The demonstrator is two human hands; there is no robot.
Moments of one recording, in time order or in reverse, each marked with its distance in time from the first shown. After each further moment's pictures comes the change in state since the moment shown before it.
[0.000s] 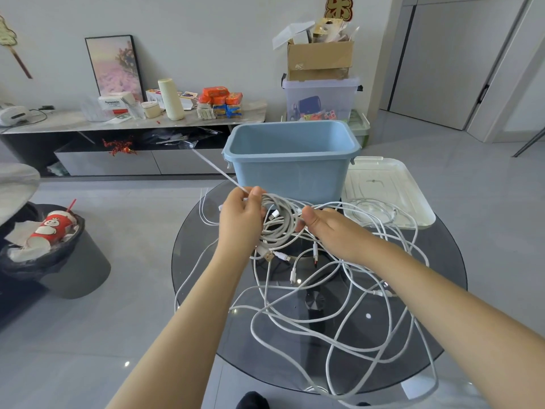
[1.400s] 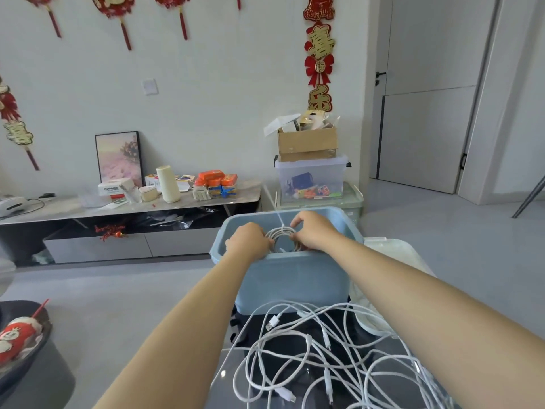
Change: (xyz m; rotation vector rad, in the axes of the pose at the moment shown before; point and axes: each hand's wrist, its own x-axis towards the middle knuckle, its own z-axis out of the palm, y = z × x) left_hand 0.205 0.027 0.059 1.060 -0.234 0.067; right_hand 0.195 0.002 -0.087 -0.194 0.304 0.196
